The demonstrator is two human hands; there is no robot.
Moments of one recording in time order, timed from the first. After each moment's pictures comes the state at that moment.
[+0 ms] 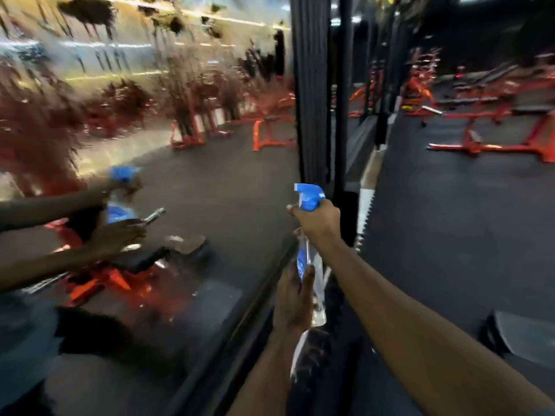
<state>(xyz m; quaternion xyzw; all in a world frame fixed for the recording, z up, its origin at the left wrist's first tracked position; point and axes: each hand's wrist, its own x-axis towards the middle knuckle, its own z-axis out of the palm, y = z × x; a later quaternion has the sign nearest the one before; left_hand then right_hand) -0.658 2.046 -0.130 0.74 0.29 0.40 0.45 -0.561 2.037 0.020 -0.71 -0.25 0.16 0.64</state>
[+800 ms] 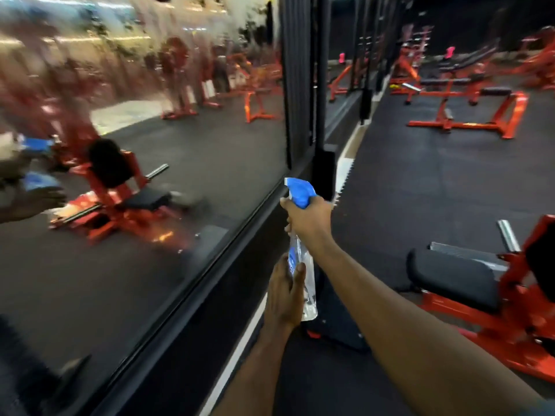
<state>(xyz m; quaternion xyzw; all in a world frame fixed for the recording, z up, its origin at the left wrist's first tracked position) -0.908 1.710 -0.157 0.72 0.31 0.38 0.49 -0.815 1.707 -0.007 -0.69 -0.26 0.20 0.65</state>
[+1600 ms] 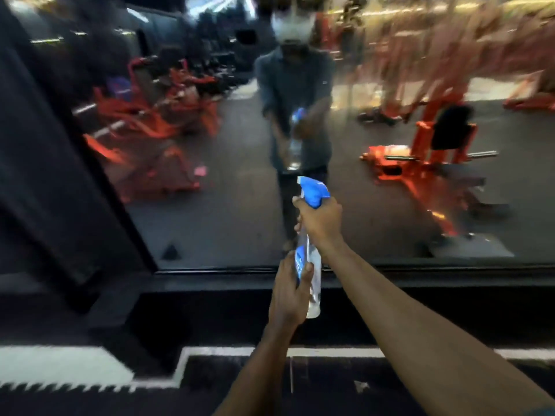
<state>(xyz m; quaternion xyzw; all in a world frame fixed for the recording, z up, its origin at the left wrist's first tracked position) -1.498 1.489 -0.153 0.44 0.64 0.60 0.21 -1.460 1.586 -0.020 -0.44 -0.58 0.50 0.47</state>
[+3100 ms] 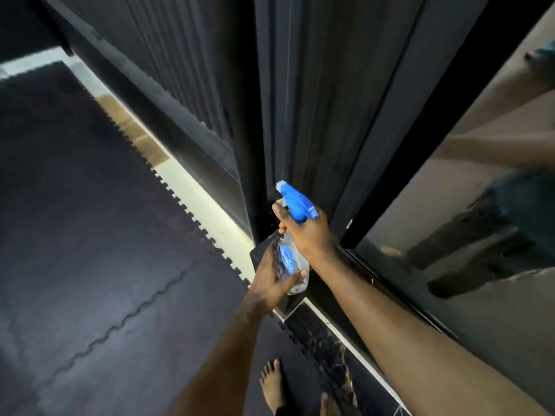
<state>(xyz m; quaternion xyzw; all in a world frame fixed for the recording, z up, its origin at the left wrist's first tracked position) -2.086 1.299 -0.310 0.12 0.77 0.60 0.19 -2.117 1.423 -0.227 -0.16 -0.71 0.67 0.10</state>
